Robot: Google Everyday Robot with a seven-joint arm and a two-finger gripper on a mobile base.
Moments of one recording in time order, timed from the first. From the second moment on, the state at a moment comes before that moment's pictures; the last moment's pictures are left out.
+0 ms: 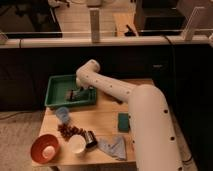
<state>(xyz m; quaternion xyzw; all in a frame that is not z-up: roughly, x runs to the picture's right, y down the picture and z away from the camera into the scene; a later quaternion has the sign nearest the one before) -0.154 -0.036 0.959 -0.03 -0.19 -0.49 0.85</state>
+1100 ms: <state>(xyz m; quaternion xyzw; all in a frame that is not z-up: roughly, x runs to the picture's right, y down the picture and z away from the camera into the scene) -0.203 -0.074 0.961 -0.02 -0.17 -0.50 0.85</state>
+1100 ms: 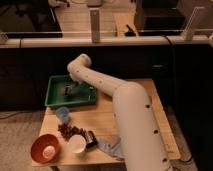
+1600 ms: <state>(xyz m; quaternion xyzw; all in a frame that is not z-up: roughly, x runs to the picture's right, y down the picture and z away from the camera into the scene) -0.239 -0.076 0.960 -0.02 -0.19 -0.53 0.83</state>
